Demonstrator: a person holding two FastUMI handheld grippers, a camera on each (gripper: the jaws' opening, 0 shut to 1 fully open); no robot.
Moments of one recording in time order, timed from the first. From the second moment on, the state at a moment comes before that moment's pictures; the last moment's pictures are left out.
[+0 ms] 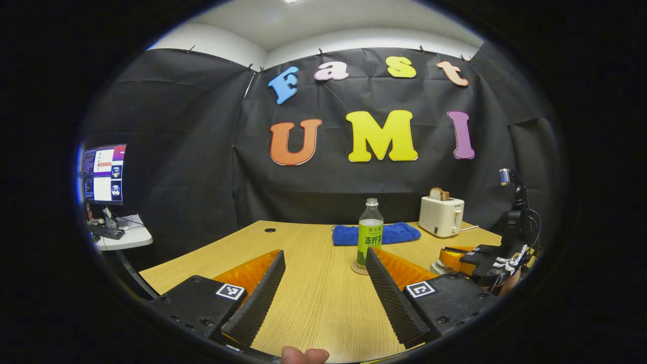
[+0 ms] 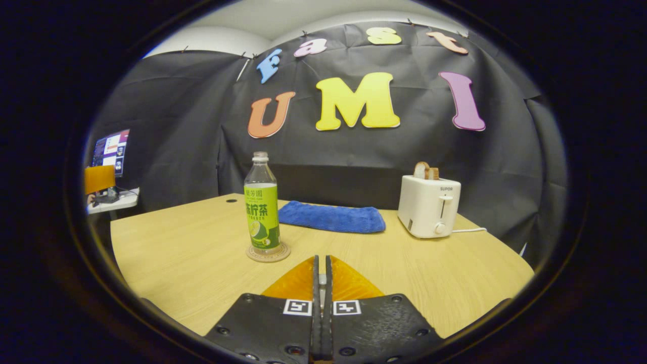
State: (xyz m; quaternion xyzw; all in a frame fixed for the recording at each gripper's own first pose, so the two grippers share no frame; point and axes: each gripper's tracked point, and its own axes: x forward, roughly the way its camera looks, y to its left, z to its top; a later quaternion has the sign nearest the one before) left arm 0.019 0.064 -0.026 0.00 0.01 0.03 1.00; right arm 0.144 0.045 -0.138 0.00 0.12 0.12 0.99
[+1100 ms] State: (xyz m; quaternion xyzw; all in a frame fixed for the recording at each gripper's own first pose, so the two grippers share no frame) left arm -0.003 -0.007 -0.011 -0.01 0.00 -0.03 1.00; right arm -0.019 -0.026 -0.010 -0.01 0.01 0.02 1.00
